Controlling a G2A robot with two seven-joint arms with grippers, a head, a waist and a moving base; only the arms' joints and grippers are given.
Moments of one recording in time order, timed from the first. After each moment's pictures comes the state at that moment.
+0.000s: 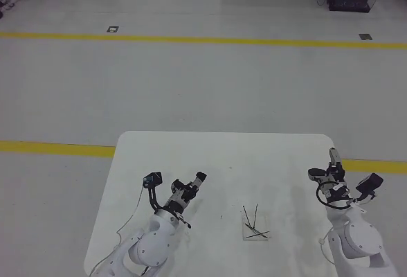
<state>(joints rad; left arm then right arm) 1.70 -1.20 -1.06 -1.89 0.35 0.21 0.09 -1.73 -1.15 1.60 -1.80 0.42 0.00 0.00</state>
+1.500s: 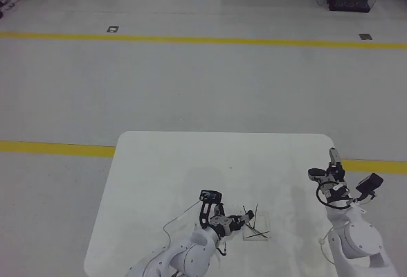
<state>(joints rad) 1.45 -1.30 -0.66 -1.62 0.57 0.26 -0.09 -1.73 -1.15 1.60 -1.80 0.42 0.00 0.00</state>
